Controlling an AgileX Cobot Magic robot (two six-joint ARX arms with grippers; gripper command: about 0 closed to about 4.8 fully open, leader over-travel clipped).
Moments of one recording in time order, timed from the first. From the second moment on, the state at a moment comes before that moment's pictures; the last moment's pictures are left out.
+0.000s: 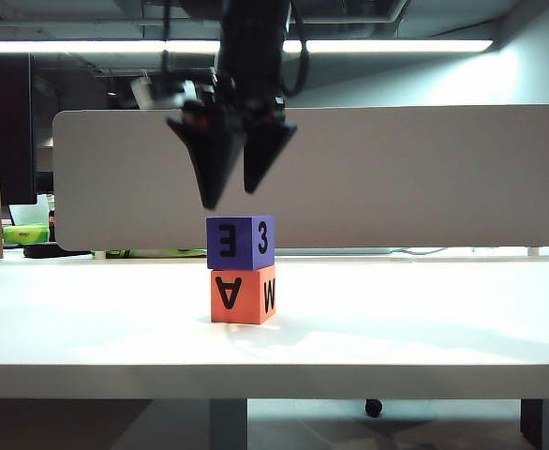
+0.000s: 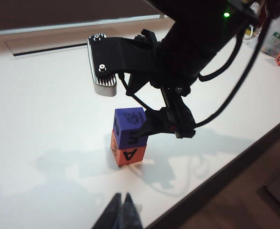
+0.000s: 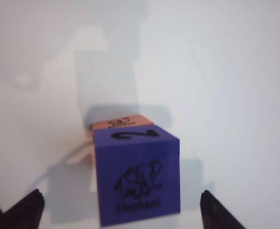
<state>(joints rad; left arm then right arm) -0.01 0.47 0.66 -0.51 0.69 0.07 0.76 2.14 2.11 -1.15 0.15 -0.44</state>
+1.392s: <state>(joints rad) -0.01 0.00 0.55 -0.52 0.14 -0.20 0.90 1.75 2.11 -0.86 0.13 -0.35</state>
